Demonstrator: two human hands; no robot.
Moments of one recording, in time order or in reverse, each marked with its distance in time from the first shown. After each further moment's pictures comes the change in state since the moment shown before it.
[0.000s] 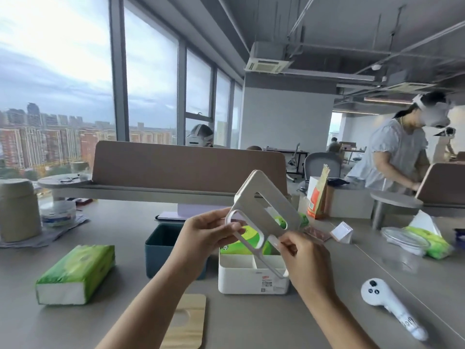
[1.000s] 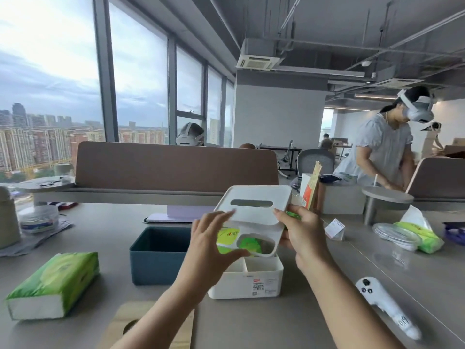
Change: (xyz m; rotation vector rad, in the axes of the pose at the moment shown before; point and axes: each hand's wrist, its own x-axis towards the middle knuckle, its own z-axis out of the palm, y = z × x) left_hand 0.021 -0.049 0.008 1.062 0.108 0.436; right_hand 0.059 -0.006 -0.002 0.891 -0.076 0.702
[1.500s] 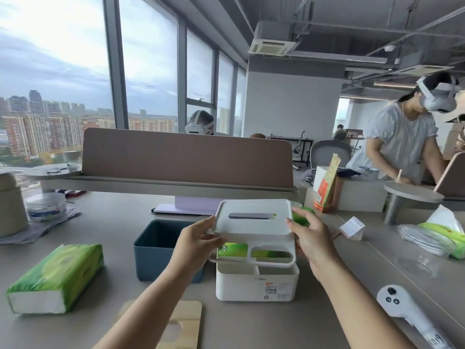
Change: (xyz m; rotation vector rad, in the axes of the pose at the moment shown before) left_hand 0.021 -0.063 0.003 -0.475 -0.061 -0.530; right_hand 0.046 0.054 -0.003 -0.134 -0.081 0.042
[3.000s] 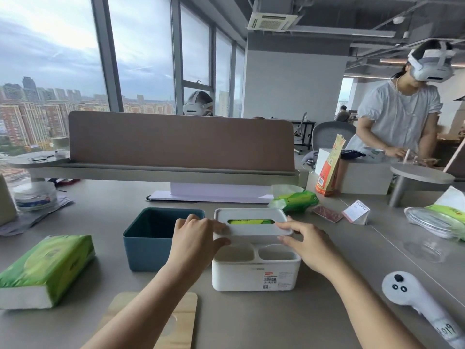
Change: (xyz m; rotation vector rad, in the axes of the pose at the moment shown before) left_hand 0.019 -0.027 0.020 1.024 0.072 0.284; right_hand 0.008 0.040 -0.022 -0.819 -0.302 -0.075
